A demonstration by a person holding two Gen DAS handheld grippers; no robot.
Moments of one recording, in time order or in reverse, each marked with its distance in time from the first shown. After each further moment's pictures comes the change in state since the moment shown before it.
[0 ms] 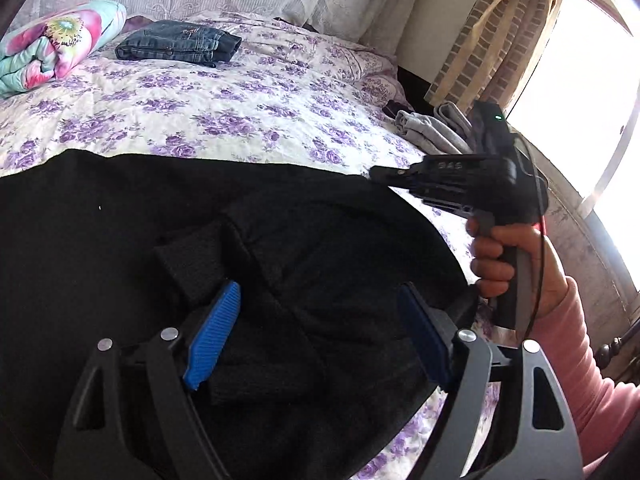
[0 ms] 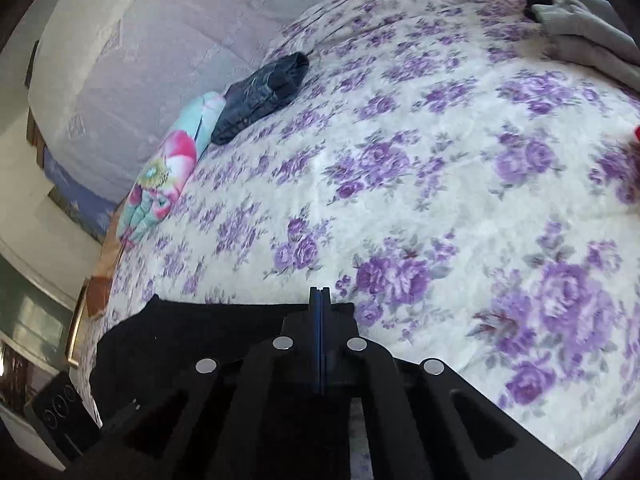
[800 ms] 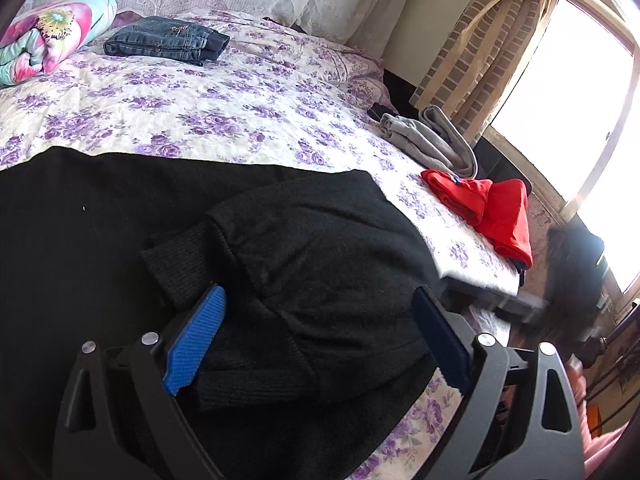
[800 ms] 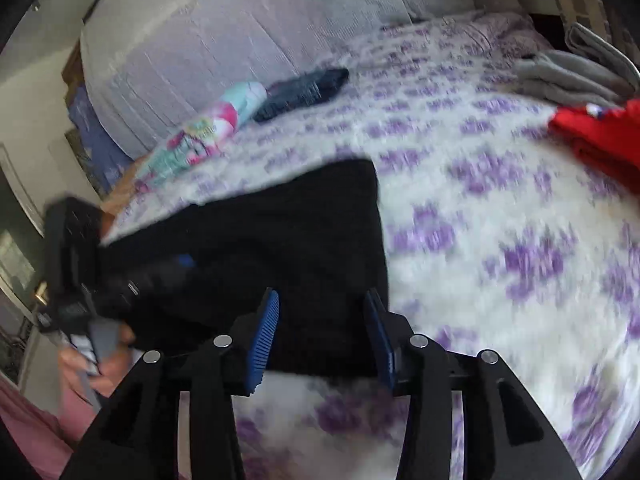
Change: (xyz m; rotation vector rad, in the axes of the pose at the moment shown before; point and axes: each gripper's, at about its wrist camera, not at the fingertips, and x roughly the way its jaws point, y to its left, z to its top) left arm 0.001 0.002 0.002 -0.002 -0.003 -0.075; right arm -0.071 0.042 -0.144 -0.226 -0.084 -0.052
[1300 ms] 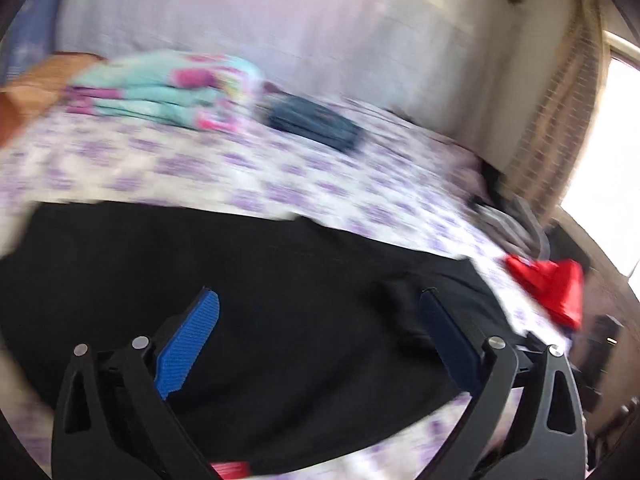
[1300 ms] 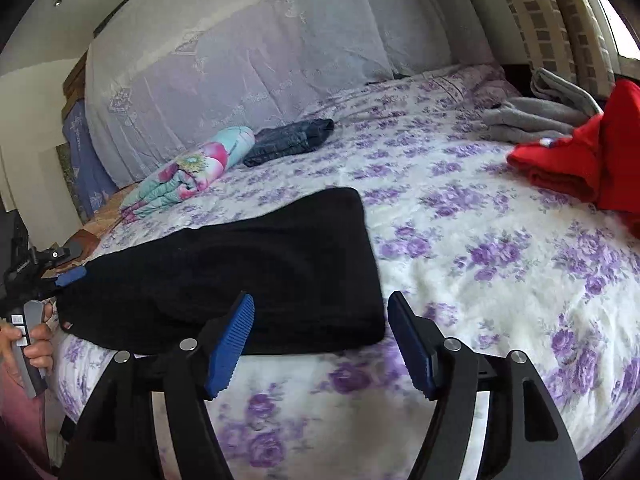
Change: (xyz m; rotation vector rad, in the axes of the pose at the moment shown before) left arm -0.184 0.073 -0.032 -0.170 -0.284 0.414; right arm -0.034 0.027 -0.022 -0.039 -0.225 -0.072
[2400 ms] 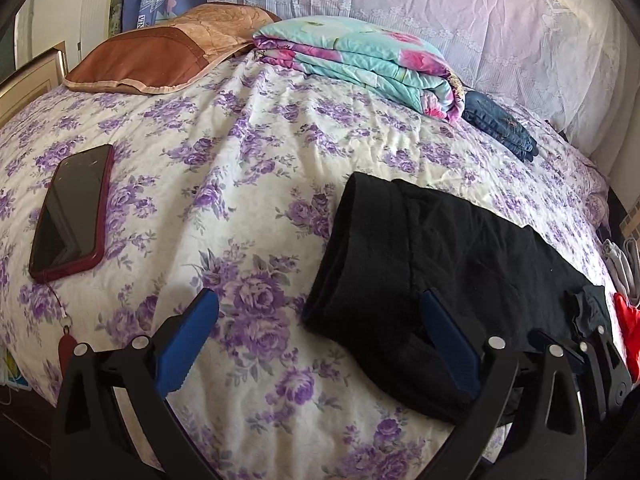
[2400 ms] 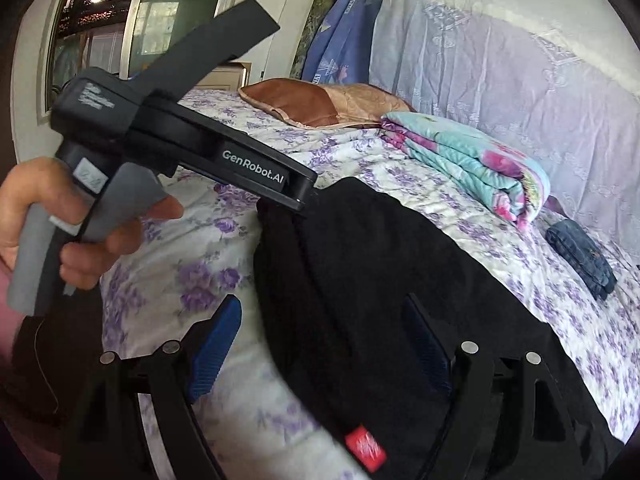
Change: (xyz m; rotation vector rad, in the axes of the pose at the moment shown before) left arm -0.047 0.173 0.011 -0.183 0.158 0.382; right arm 0.093 0.409 -0.047 -0.858 0.169 0.453
